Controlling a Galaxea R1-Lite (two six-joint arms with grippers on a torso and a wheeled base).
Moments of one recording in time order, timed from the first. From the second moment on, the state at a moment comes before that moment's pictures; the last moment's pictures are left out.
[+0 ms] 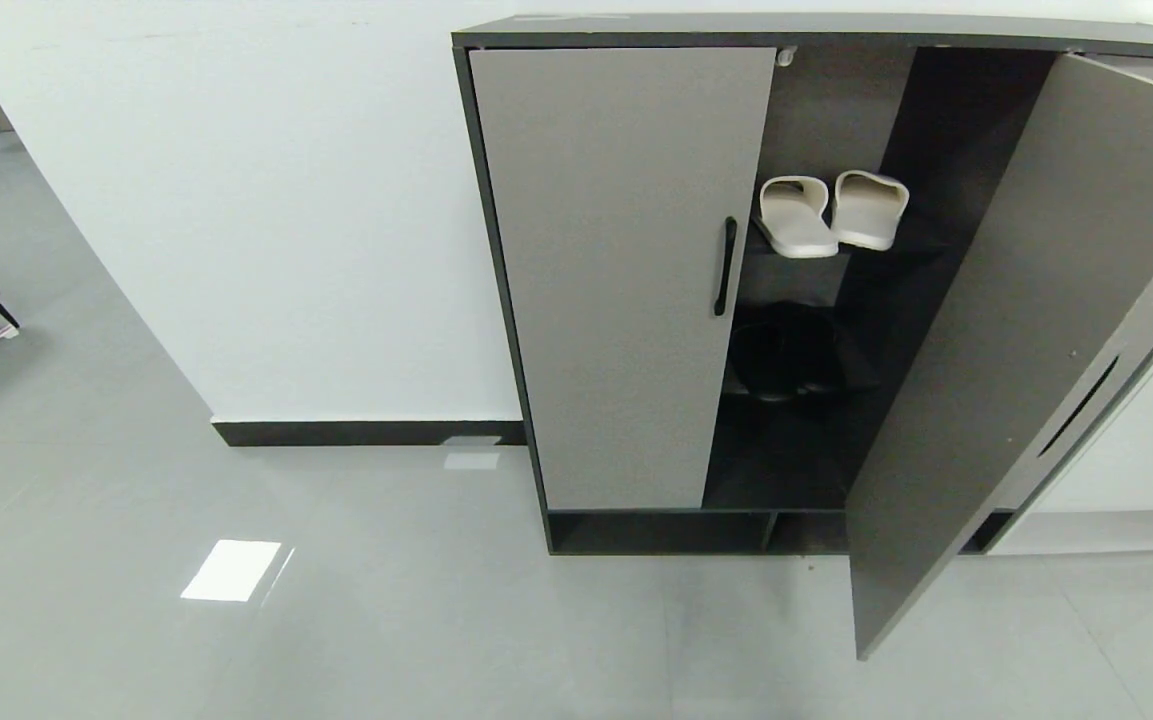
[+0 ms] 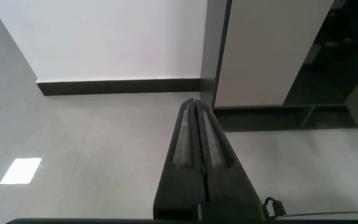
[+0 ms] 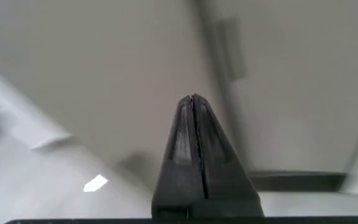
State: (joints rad) left arm 0.00 0.00 -0.01 -0.02 -0.02 0.01; right arm -0.47 1.38 -0.78 -0.74 0.57 0.33
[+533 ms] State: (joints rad) left arm 0.00 0.00 -0.01 -0.02 -0.02 0.00; right arm 0.06 1.55 -0.93 -0.74 0.10 0.19
